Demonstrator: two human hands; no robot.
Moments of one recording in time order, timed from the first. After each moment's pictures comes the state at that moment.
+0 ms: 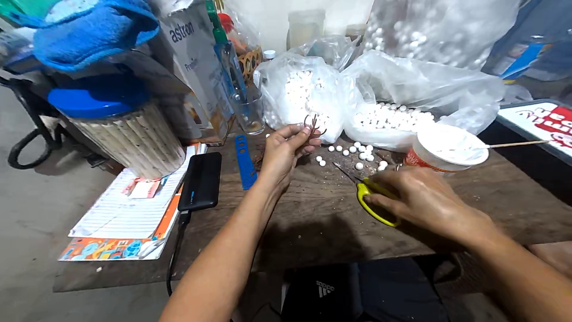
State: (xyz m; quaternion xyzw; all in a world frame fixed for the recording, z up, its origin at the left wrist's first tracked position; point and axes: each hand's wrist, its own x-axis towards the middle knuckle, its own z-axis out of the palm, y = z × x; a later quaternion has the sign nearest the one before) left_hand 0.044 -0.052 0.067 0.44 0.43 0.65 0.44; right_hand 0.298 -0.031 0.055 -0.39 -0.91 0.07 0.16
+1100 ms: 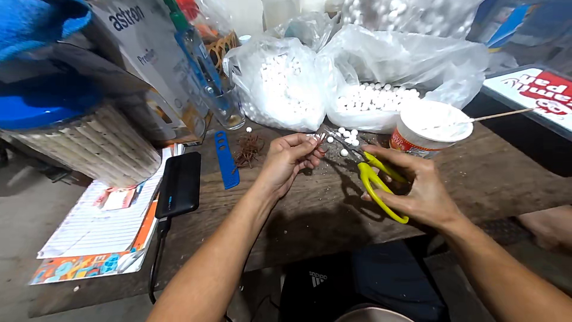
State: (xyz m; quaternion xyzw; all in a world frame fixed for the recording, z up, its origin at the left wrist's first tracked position) left_hand 0.065 -0.053 0.052 0.47 0.41 0.56 0.54; right_hand 0.311 -0.034 0.011 -0.31 -0.79 0.26 0.46
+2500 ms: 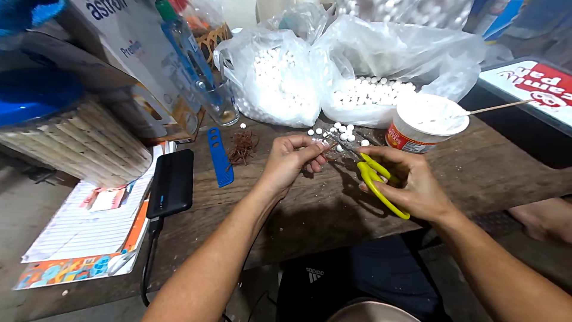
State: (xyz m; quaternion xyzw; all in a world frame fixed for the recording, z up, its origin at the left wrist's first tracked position) left_hand 0.075 -0.056 0.048 0.53 0.44 0.53 0.50; right_hand 0.311 -0.035 0.008 -0.30 -0.77 0.34 0.45
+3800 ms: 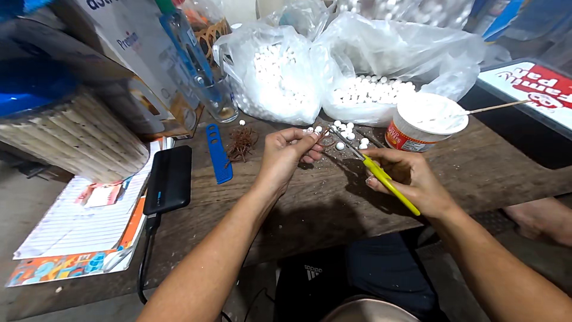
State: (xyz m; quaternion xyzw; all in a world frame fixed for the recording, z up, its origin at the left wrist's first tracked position) left_hand 0.078 -0.054 0.048 0.48 0.46 0.58 0.47; right_hand 0.315 -0.035 0.011 -0.32 -0.74 0.40 0.44
